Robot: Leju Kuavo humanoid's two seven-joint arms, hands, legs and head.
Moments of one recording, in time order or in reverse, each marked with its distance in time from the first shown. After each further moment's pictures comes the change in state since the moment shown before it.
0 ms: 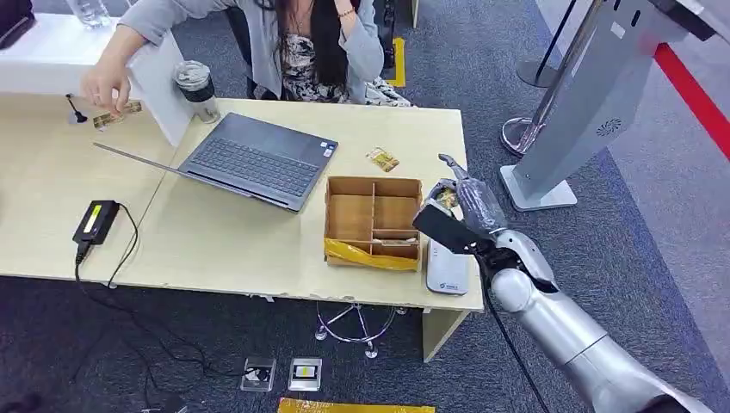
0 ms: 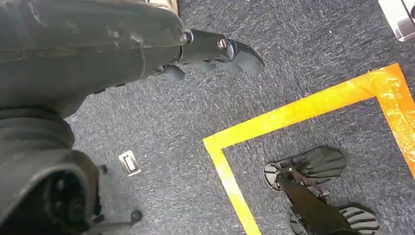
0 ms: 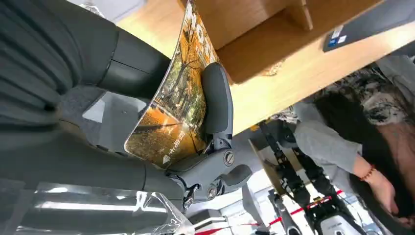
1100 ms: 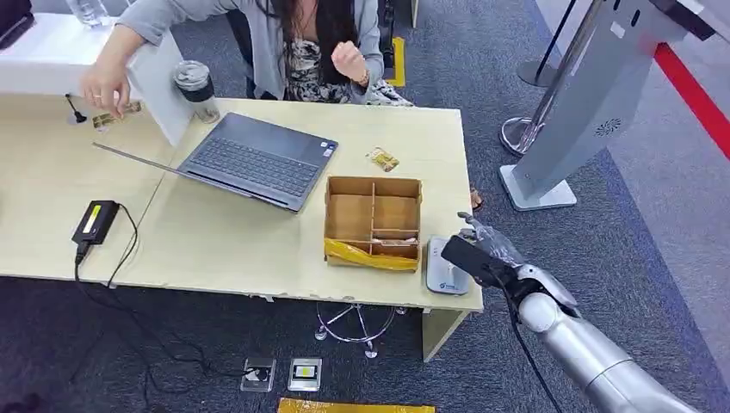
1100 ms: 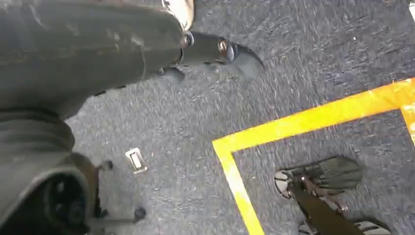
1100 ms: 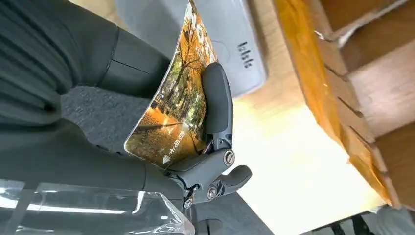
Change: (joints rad) left arm 0.045 0.031 0.000 0.000 0.041 0.007 -0.015; right arm 0.088 -0.093 0.005 0.126 -0.143 0.166 -0.031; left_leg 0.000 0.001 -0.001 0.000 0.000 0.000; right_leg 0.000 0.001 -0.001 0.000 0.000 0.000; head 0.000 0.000
